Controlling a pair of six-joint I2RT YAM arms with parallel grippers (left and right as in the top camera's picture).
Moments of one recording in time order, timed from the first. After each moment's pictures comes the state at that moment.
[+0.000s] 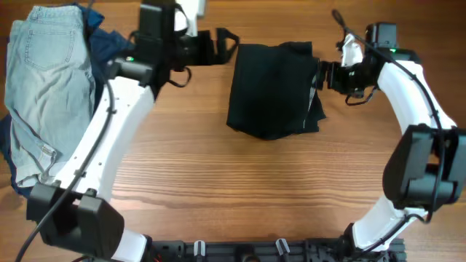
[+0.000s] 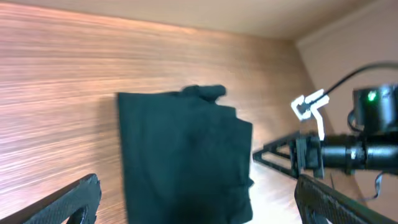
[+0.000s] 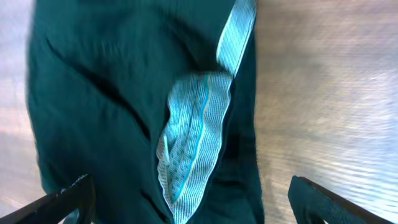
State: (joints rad) left arm -0.27 1.67 1.52 -0.51 0.46 -0.37; right arm -0.08 1.92 1.44 -0.82 -0.44 0.00
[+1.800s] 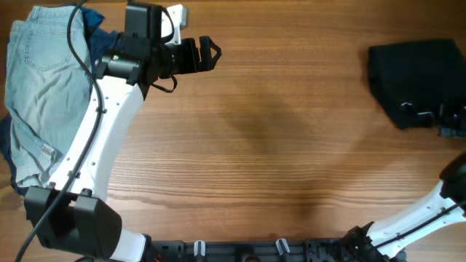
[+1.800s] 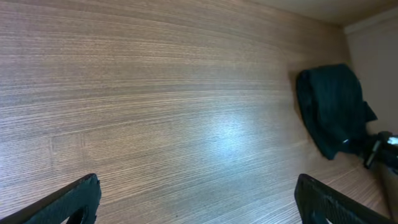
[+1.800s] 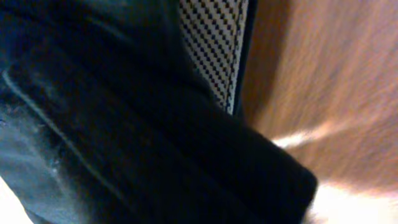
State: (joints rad) left arm -0.21 1.66 1.52 -0.69 0.41 -0.33; right arm -0.82 2.13 1.41 -0.47 -0.45 0.80
